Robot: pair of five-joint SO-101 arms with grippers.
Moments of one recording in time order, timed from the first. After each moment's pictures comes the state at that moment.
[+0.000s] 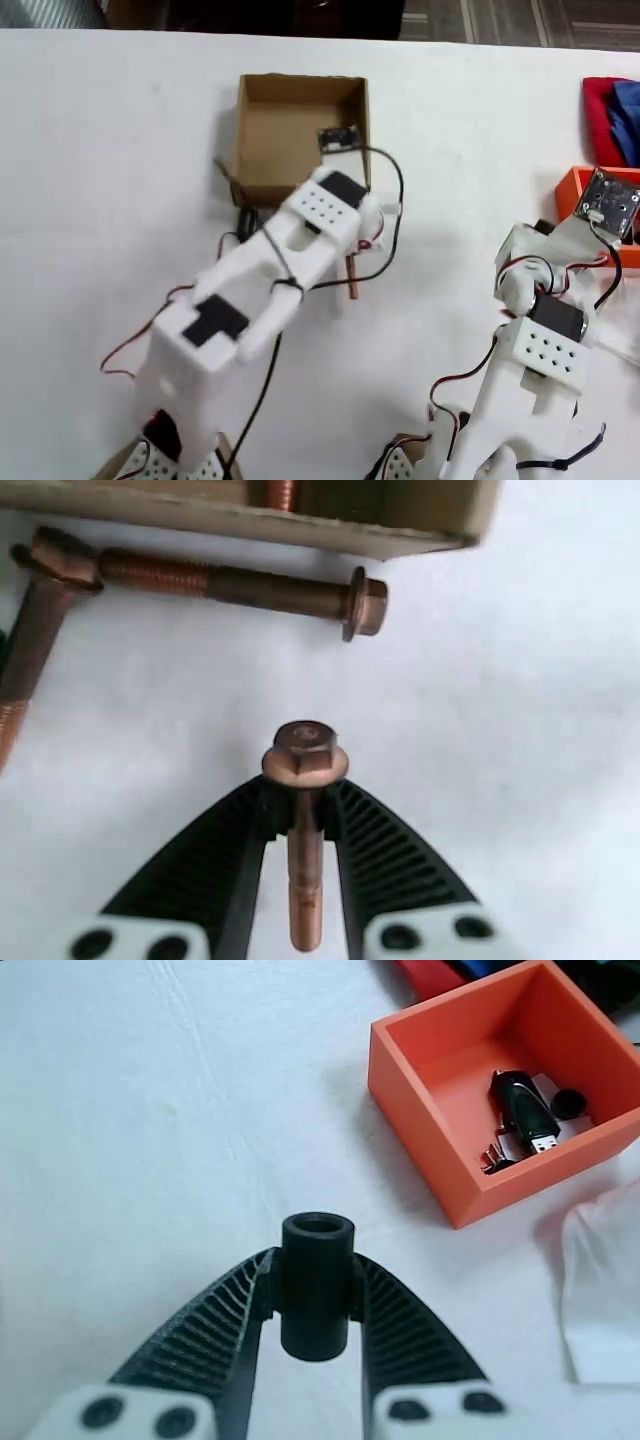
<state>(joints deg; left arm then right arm) 30.1 24.8 -10.7 70.9 44.8 22.7 -45.5 57.1 37.3 -0.8</state>
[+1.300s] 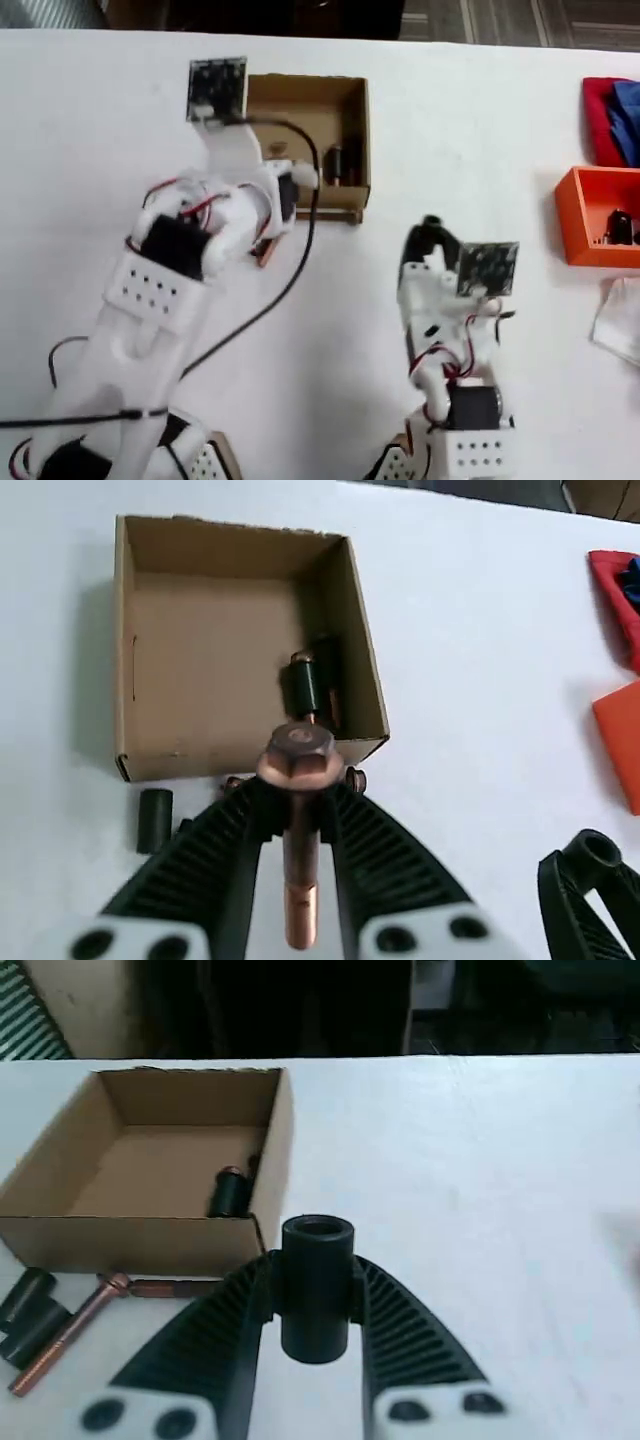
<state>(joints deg) 16.5 -33.2 23.9 54.6 21.8 -6.9 -98.7 89.7 34.2 -0.8</state>
